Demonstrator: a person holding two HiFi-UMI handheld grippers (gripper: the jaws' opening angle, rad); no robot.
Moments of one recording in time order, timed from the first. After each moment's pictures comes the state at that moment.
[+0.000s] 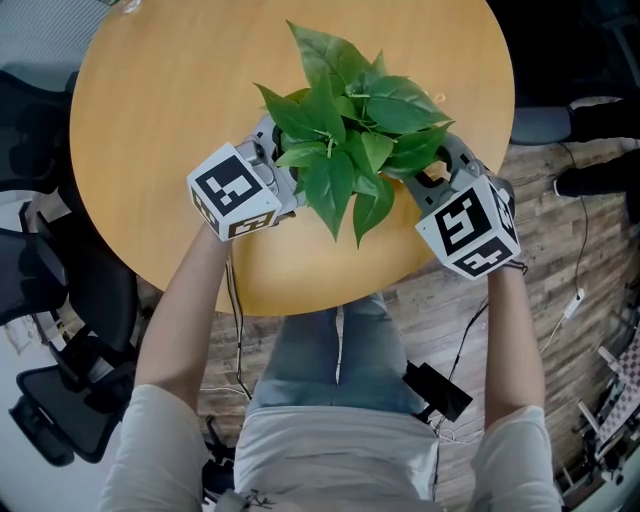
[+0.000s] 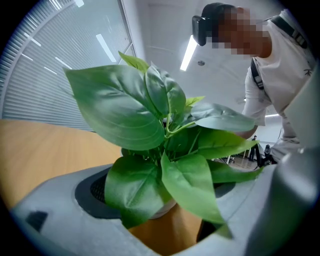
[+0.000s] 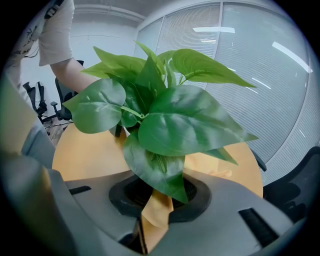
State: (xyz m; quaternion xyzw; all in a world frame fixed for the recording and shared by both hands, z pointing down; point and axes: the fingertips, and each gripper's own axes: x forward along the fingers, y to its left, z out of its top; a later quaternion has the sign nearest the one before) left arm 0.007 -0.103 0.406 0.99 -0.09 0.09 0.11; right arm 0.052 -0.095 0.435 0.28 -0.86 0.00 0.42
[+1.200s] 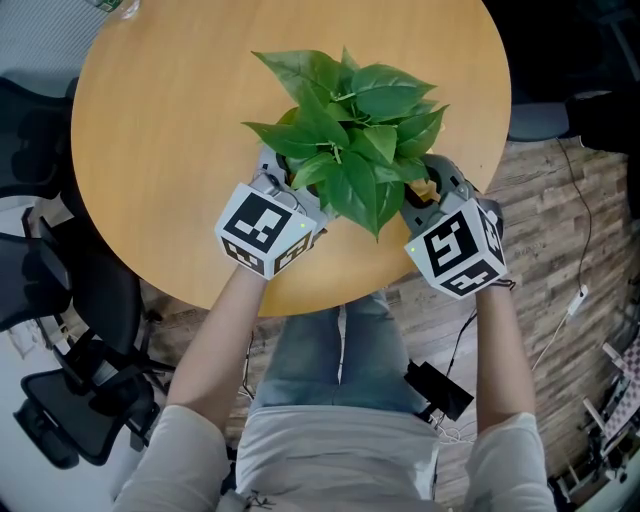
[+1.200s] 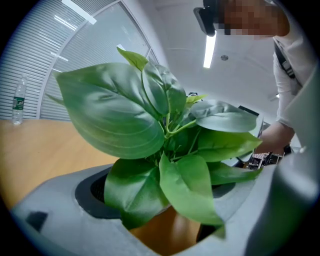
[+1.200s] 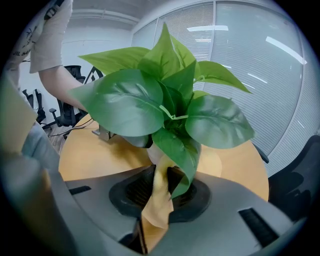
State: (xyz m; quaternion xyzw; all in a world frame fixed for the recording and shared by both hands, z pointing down) left arm 0.011 -0.108 0.411 0.95 -0.26 0.09 0.14; right arm 0.046 -0.070 0.442 0.28 -0.87 0.03 0.41
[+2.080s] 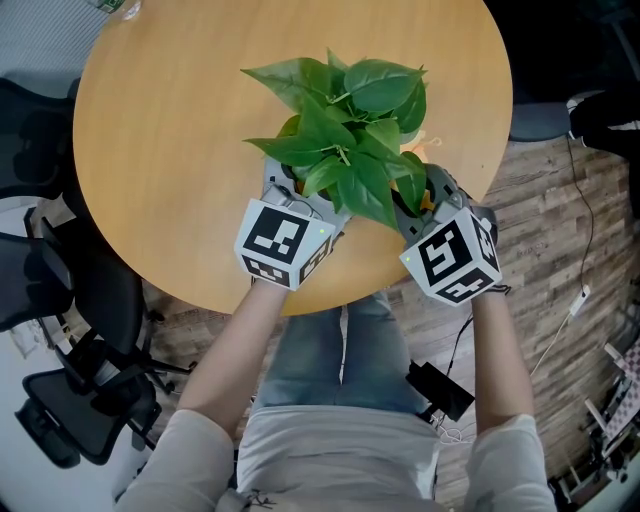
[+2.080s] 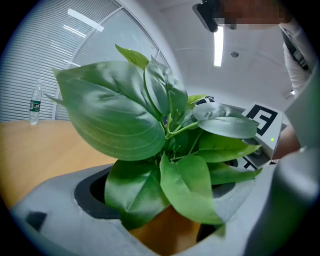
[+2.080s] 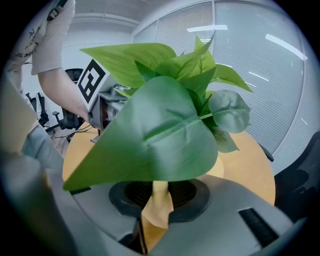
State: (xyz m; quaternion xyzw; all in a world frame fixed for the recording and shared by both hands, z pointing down) left arm 0.011 -0.112 0.412 0.92 -0.34 0.09 0.15; right arm 0.035 -0.059 0.446 0.27 -0.88 0.04 0.40
